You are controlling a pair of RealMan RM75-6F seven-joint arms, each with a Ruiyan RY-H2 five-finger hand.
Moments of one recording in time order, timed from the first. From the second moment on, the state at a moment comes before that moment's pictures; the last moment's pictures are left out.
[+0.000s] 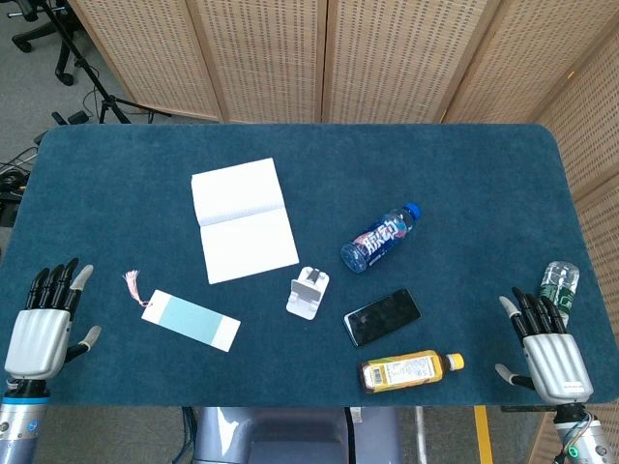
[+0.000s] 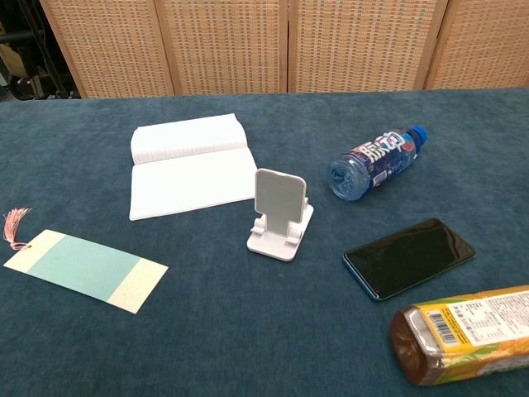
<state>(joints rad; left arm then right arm) -0.11 -1.25 -0.04 -1.70 1.52 1.54 0.31 0.07 -1.13 -0.01 -1.65 -1.58 1.45 -0.17</state>
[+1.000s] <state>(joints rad) -0.11 -1.25 -0.04 -1.70 1.52 1.52 0.32 0.07 -1.13 0.00 -1.66 -1.58 1.45 -0.17</state>
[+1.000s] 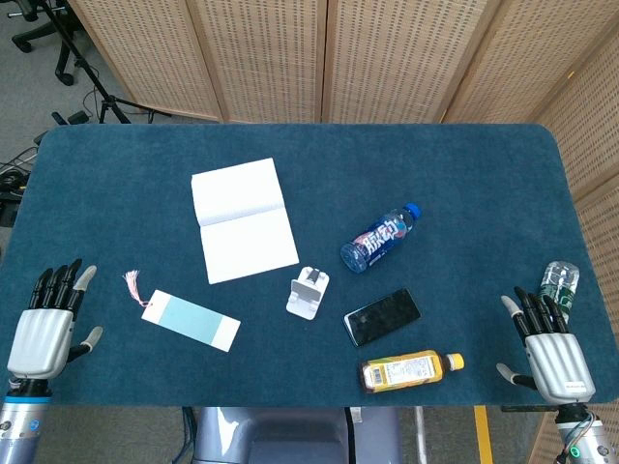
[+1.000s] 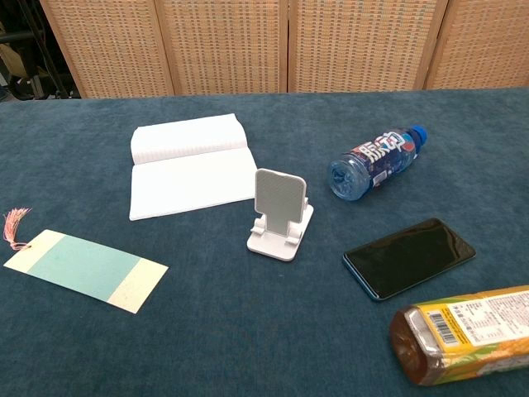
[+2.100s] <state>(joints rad) -0.38 -1.11 -0.05 -1.76 1.46 1.04 0.18 0.07 -1.12 0.00 -1.65 -1.57 1.47 -0.14</state>
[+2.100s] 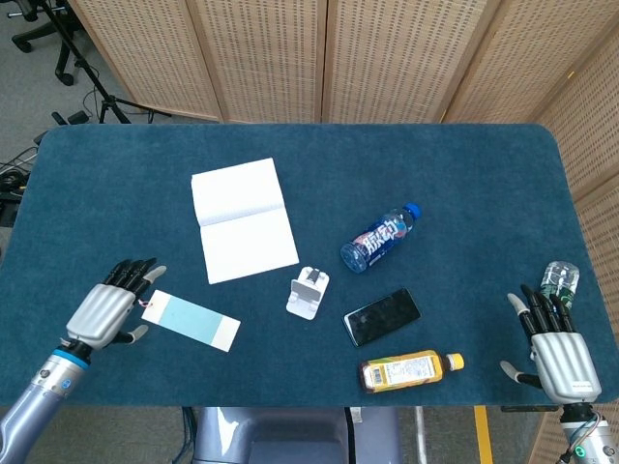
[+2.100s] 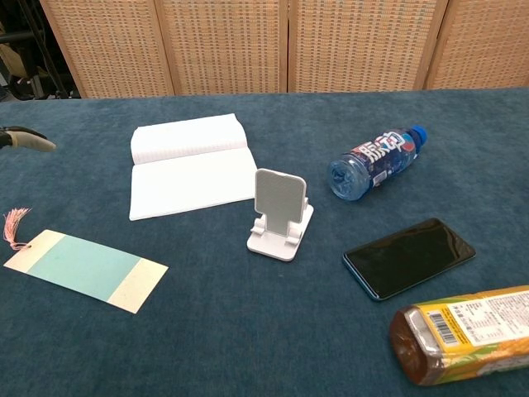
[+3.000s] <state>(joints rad) -0.51 -1.21 -0.02 -1.77 1.28 0.91 0.47 0.07 -1.11 0.01 -1.65 -1.56 1.46 -0.11</state>
